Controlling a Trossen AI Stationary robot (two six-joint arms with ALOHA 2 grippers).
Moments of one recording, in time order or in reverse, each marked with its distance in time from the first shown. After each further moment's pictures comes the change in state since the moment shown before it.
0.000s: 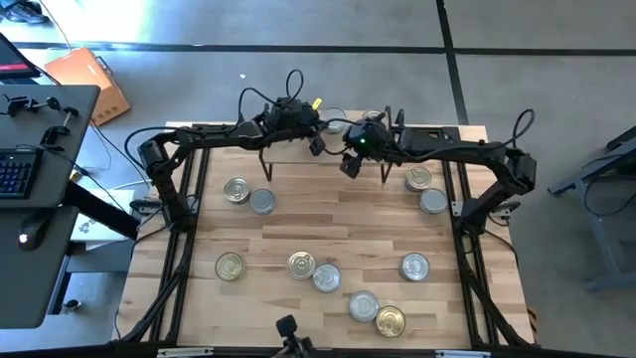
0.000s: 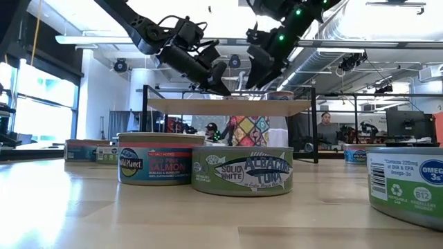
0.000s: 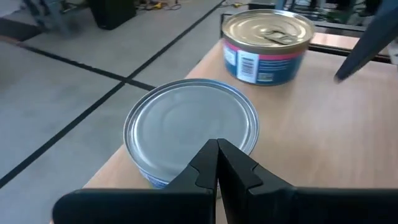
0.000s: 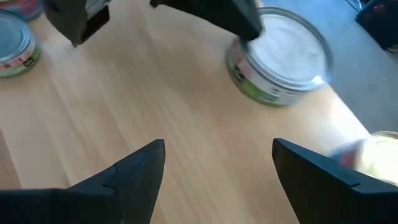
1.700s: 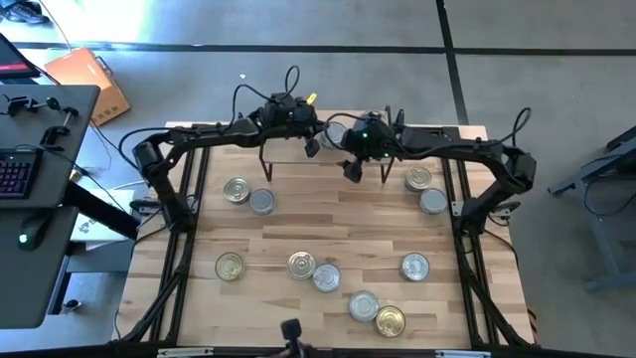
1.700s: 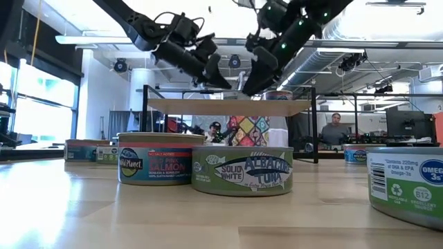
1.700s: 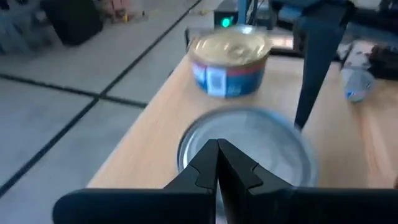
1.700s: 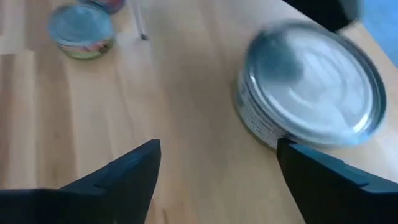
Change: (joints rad) left arm 0.016 -0.040 -0.003 -0.011 0.167 0.083; right arm -0.076 0.019 -0.069 0.113 -0.318 -0.158
